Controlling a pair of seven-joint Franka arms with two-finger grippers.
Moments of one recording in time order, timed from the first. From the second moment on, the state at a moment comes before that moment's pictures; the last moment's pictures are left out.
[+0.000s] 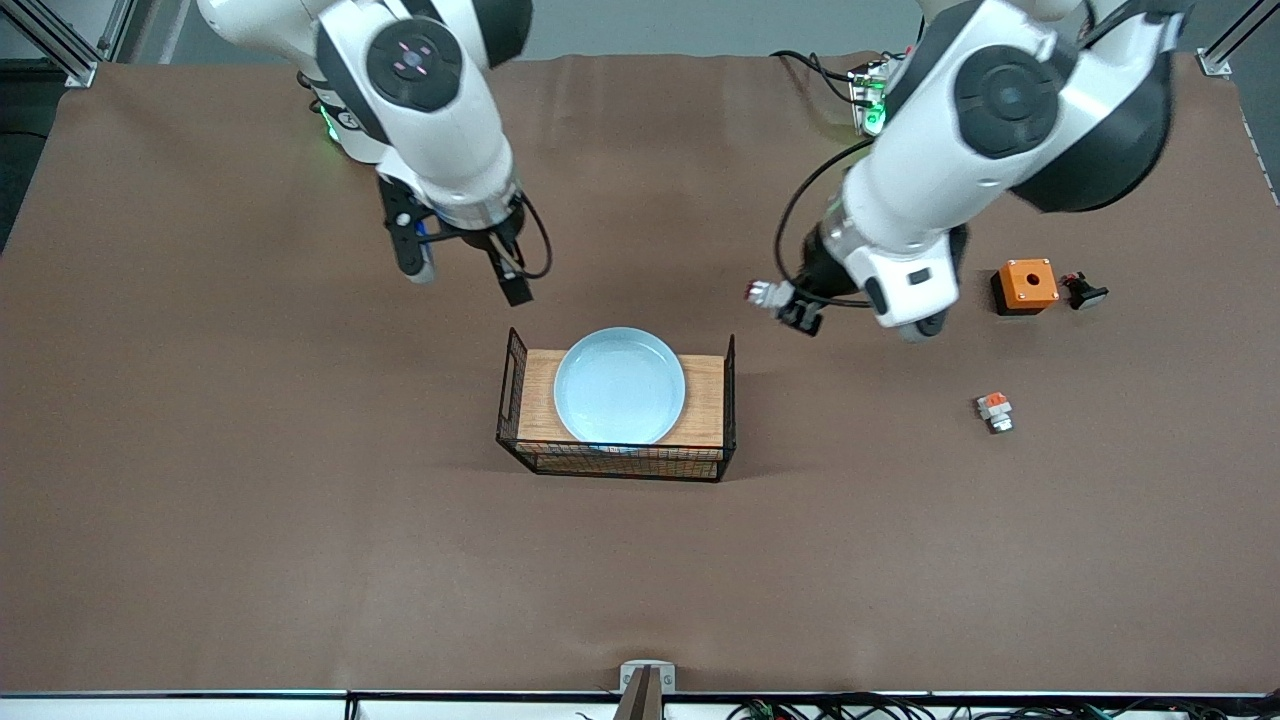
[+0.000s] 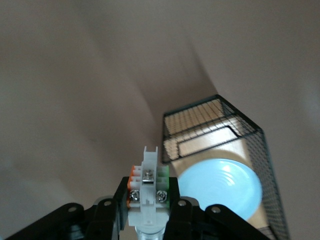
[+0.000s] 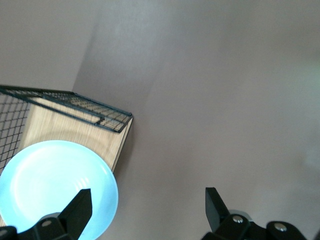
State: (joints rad) left arm -0.21 0.26 -0.32 -1.42 -0.11 1.66 -1.59; right arm 0.64 0.25 0.01 -1.57 0.04 1.75 1.93
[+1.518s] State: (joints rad) left arm 0.13 0.23 -0.32 -1.98 0.04 2.03 -0.30; right arm 0.81 0.60 0.00 -1.41 -0.10 1.97 2.35
